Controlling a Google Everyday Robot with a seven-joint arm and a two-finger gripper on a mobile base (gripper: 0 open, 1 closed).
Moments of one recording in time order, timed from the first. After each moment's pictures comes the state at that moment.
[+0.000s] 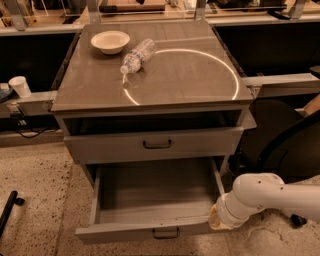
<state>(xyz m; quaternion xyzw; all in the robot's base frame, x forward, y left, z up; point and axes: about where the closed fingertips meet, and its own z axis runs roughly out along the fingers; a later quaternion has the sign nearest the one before) 0.411 -0.192 0.457 -0.75 0.65 0.08 0.11</state>
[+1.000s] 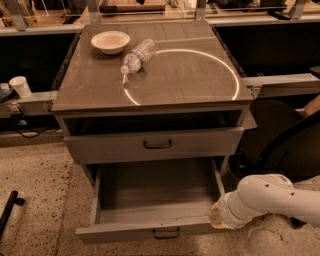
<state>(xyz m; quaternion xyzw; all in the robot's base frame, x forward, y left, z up) 0.407 -0.193 0.491 -0.76 0.63 0.05 0.14</state>
